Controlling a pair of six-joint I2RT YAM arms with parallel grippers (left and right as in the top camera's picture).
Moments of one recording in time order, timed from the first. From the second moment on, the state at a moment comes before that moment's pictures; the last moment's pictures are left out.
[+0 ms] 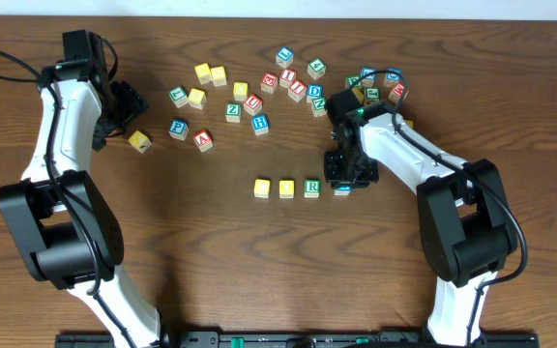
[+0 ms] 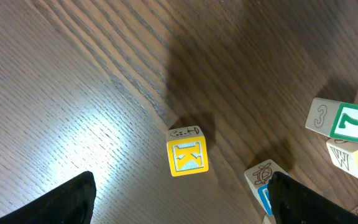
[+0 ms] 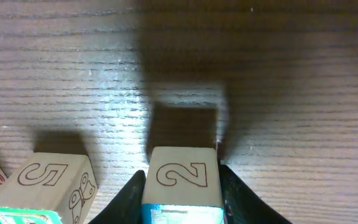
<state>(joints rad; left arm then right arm) 0.20 1.98 1.63 -0.94 -0.06 -0.59 0.41 2.05 1.41 -0.96 -0.10 0.40</state>
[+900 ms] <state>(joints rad) 0.20 1.98 1.63 -0.94 -0.06 -0.59 0.40 2.05 1.41 -0.89 -0.09 0.40</state>
